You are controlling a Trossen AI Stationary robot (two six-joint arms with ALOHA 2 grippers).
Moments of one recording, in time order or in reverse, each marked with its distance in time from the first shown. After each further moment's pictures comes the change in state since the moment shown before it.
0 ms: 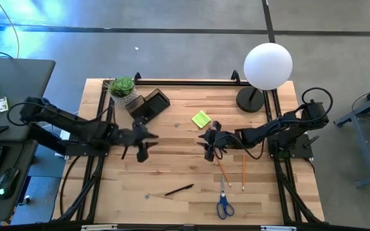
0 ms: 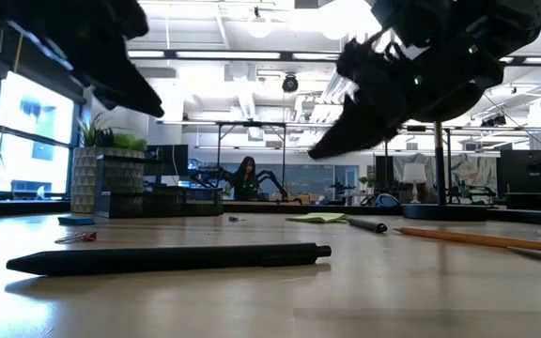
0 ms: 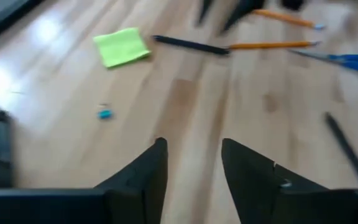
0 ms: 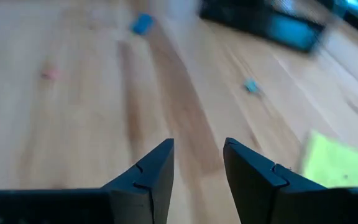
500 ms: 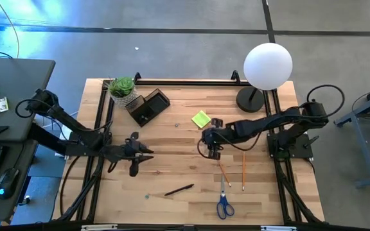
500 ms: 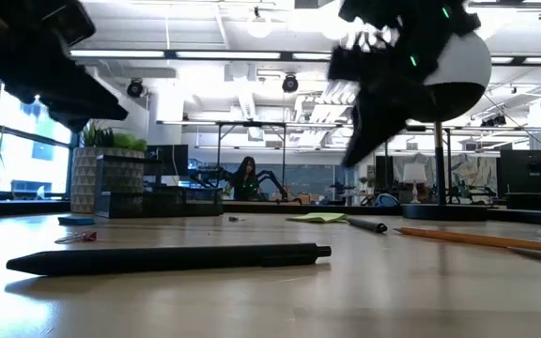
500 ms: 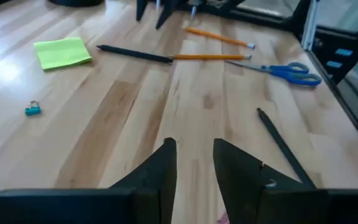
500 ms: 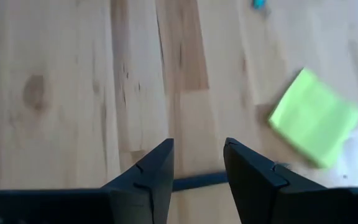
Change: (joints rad) left arm -0.315 0.003 -0.259 0.436 -0.192 -0.098; right arm -0.032 -0.001 0.345 -0.787 -0.108 -0.120
